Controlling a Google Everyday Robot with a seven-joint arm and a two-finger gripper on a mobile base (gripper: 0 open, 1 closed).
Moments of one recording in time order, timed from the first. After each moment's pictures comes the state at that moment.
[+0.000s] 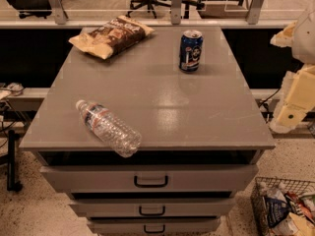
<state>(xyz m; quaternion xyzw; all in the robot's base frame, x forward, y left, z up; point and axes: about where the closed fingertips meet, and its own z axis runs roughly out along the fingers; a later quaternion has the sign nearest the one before) 0.438 -0.213 0.988 -0.60 0.78 -0.05 0.18</state>
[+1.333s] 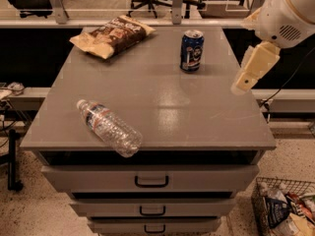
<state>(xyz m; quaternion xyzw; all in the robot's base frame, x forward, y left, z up) 0.542 -0.188 0.975 -0.59 0.76 0.00 0.27</state>
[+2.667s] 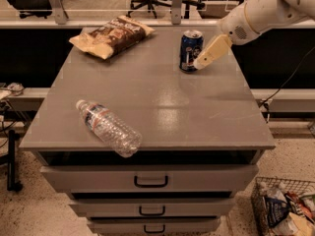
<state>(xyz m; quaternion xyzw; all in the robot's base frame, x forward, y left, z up) 0.696 -0.153 0.926 -0.50 0.77 0.11 0.38</state>
